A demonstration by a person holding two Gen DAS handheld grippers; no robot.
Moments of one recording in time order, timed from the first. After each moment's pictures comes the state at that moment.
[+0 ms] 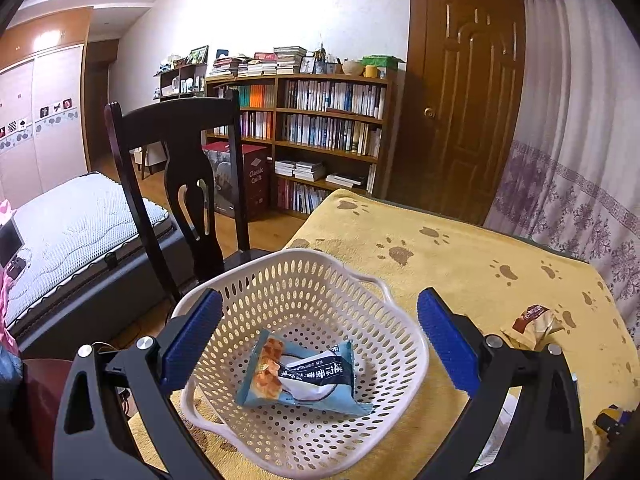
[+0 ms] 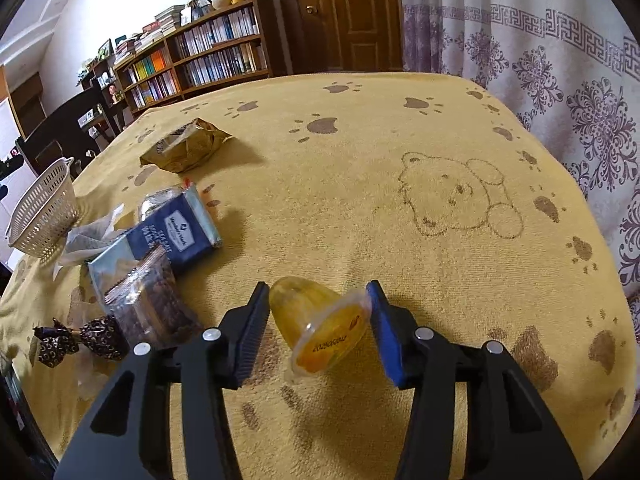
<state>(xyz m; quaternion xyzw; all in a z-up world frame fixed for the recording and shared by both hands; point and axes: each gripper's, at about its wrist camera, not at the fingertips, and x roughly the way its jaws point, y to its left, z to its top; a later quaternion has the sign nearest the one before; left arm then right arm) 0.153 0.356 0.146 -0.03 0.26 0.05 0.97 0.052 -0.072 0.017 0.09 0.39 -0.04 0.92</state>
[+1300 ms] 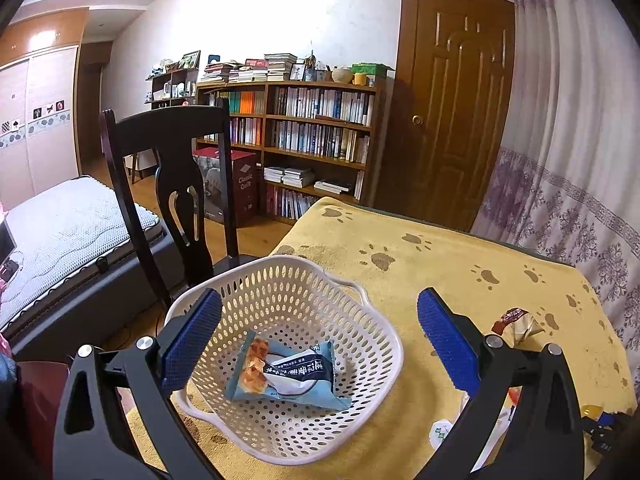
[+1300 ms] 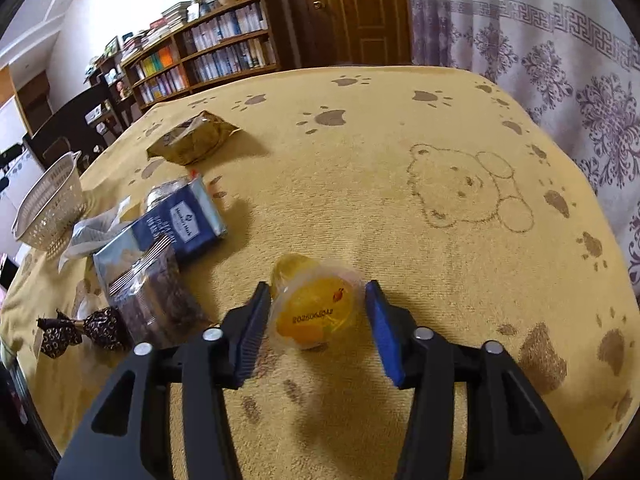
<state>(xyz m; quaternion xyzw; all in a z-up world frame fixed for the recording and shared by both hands) 0.139 0.348 0.158 -0.04 0.24 0.03 0.97 0.053 -0.074 0.011 0.09 0.40 -0.02 0.91</state>
